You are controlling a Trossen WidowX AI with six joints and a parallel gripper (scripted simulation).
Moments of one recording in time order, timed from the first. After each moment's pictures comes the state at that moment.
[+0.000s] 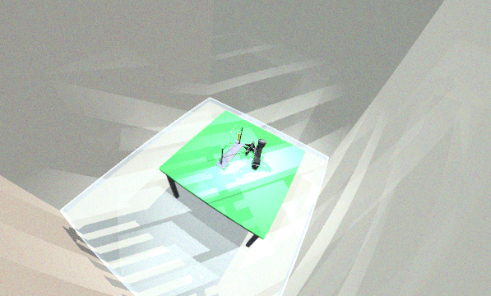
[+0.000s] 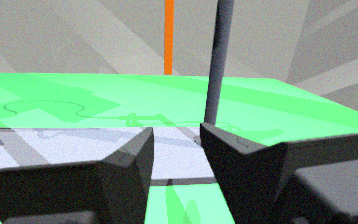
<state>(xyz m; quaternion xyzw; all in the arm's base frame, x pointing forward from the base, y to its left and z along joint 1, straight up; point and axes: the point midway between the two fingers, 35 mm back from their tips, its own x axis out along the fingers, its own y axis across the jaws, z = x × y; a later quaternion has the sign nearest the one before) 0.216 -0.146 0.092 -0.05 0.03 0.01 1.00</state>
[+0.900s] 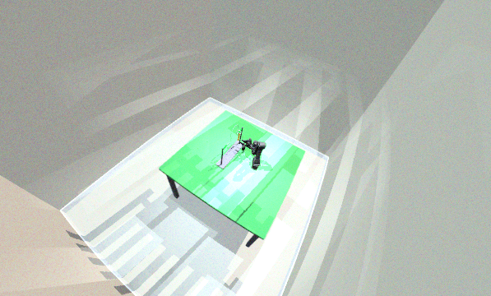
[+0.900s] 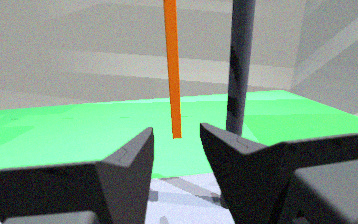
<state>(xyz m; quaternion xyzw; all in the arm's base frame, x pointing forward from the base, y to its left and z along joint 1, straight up) 0.268 -0.139 0.135 -0.01 0.00 0.01 1.00</state>
